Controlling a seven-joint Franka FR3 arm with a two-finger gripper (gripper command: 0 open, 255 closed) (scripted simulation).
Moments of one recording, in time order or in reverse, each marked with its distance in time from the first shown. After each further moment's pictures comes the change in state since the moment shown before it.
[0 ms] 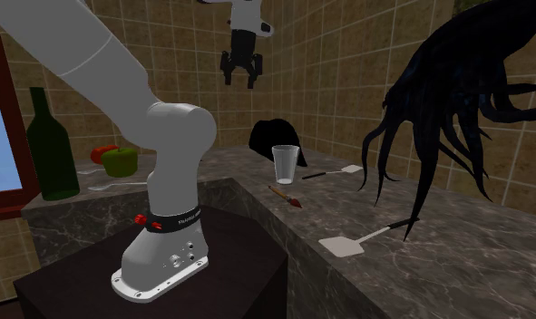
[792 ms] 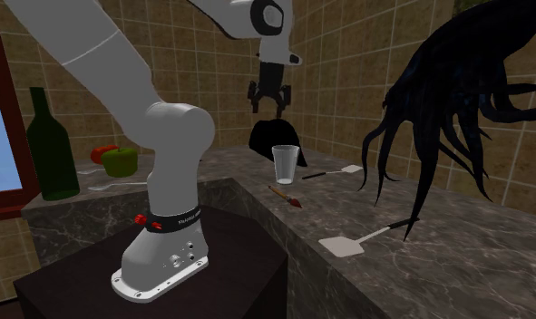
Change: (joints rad) arm -0.067 0.106 -0.137 -0.160 -0.103 0.269 -0.154
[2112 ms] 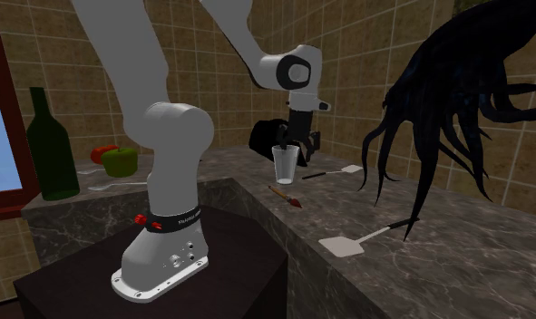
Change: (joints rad) arm -0.035 0.334 -0.183 -0.104 -0.030 0.450 -0.194
